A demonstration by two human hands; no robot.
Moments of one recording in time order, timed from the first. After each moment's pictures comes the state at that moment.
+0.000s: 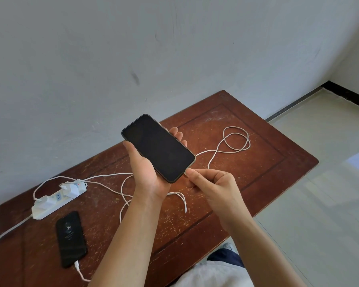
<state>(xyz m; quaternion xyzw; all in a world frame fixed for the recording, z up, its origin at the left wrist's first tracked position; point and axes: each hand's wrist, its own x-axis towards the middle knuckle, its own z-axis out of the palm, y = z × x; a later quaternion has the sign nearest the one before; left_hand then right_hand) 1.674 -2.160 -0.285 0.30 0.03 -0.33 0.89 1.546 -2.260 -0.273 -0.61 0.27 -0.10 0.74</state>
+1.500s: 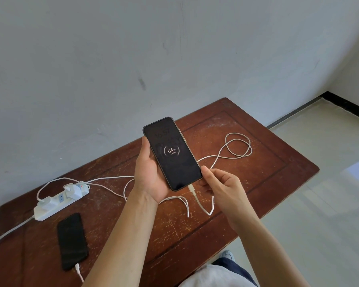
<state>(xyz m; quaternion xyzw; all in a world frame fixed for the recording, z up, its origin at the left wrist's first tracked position) 1.688 -2.148 -0.291 0.37 0.04 -0.39 0.84 1.551 -2.270 -0.292 -0.62 0.28 -0.11 0.73</state>
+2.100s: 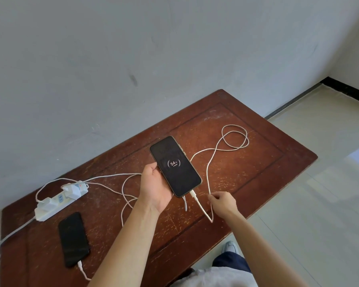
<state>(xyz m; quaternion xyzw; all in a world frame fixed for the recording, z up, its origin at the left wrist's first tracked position) 1.667 -2.146 -0.342 0.48 0.12 -0.40 0.77 1.546 -2.301 -0.454 -0.74 0.46 0.10 0.49</state>
